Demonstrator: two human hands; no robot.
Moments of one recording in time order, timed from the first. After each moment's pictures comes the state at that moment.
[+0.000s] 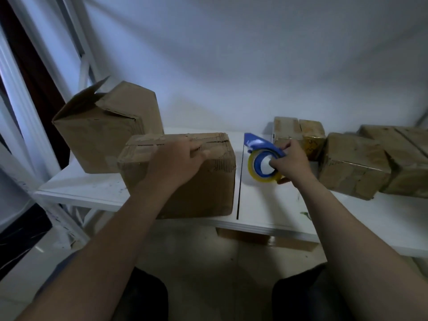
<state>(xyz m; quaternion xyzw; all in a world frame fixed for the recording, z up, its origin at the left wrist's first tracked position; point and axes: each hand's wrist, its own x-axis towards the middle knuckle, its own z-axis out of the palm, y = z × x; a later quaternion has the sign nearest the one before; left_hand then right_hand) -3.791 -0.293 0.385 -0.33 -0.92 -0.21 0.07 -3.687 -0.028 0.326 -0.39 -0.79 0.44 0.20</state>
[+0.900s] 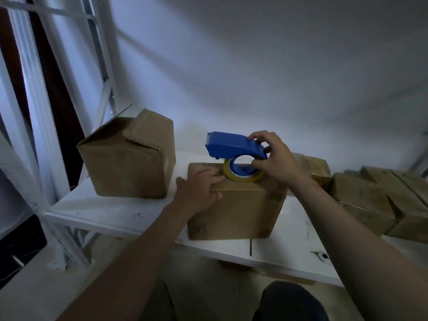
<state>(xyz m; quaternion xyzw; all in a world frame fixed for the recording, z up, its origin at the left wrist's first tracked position) -3.857 -0.296 0.379 -0.43 -0.87 -0.22 -0.03 -3.759 -0.086 0.435 -0.07 -0.91 0.31 0.28</state>
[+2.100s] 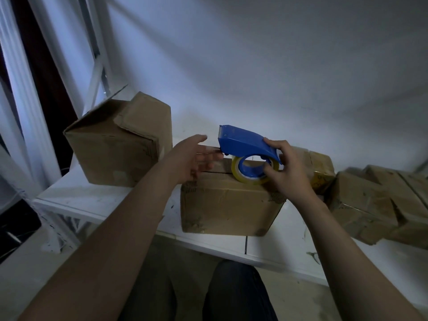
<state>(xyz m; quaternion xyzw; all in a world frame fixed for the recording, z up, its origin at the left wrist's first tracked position) -3.895 -0.278 0.441 -0.06 -0.65 -0.64 -0.40 -3.750 -0.065 0.399 -0.07 -0.87 0.38 0.32</state>
